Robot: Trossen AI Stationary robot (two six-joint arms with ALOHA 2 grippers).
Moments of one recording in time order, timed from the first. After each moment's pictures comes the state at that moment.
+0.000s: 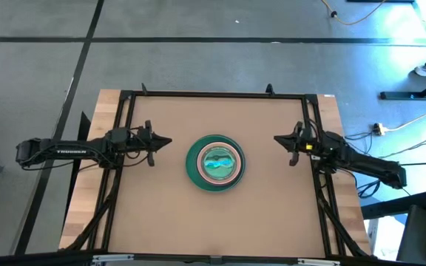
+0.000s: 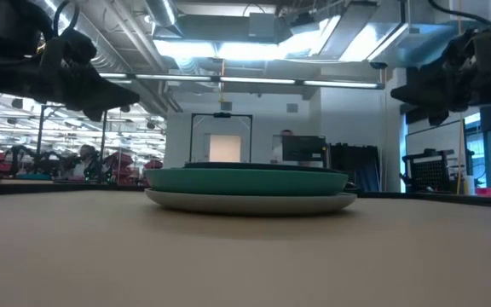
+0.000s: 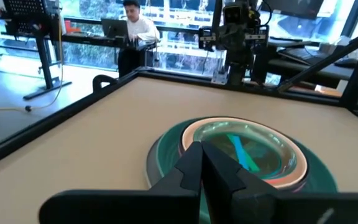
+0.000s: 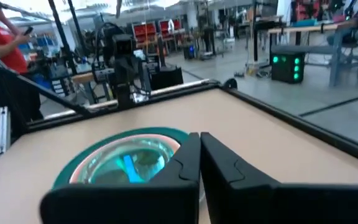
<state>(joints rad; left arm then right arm) 0.22 0.48 0.01 0.40 -0.02 -0.10 -0.25 0.02 0.02 0.00 -0.02 0.16</state>
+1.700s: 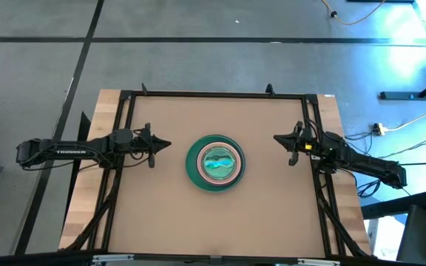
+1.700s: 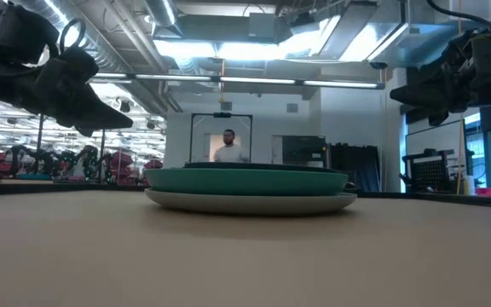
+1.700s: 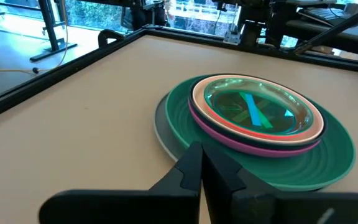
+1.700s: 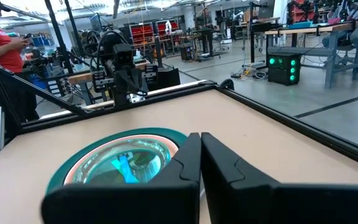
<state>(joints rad) 0.22 0.46 0.01 0.22 -0.04 -0.12 -0.25 0.02 0.01 0.01 0.00 0.15</state>
